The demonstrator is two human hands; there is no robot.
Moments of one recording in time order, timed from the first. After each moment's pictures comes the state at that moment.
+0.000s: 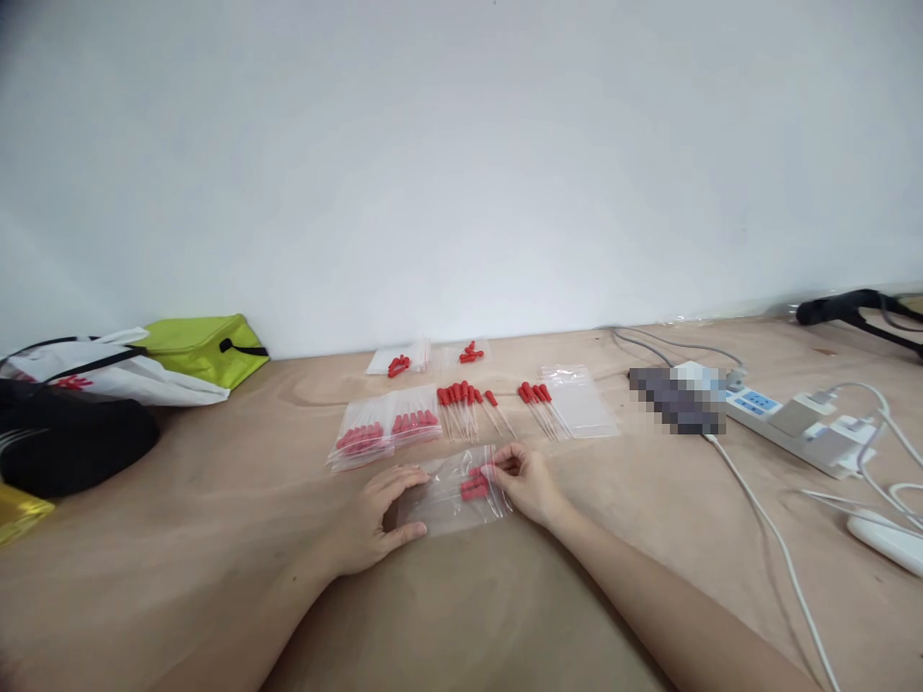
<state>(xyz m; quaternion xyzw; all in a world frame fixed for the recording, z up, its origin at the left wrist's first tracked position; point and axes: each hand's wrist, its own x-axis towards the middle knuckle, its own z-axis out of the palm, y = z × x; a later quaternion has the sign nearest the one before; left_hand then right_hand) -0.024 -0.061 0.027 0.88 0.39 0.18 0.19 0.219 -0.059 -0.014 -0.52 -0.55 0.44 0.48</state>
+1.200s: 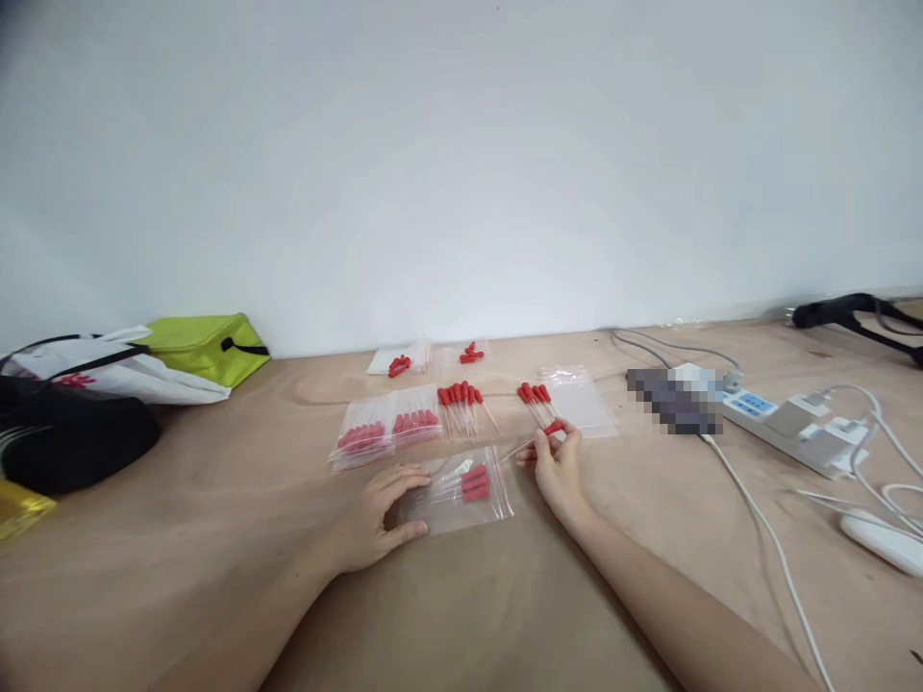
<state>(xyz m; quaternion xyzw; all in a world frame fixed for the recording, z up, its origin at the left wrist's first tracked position) -0.024 -0.061 0.026 0.89 0.38 0.18 0.19 0.234 -0.055 -0.012 -0.50 -0.35 0.38 0.69</state>
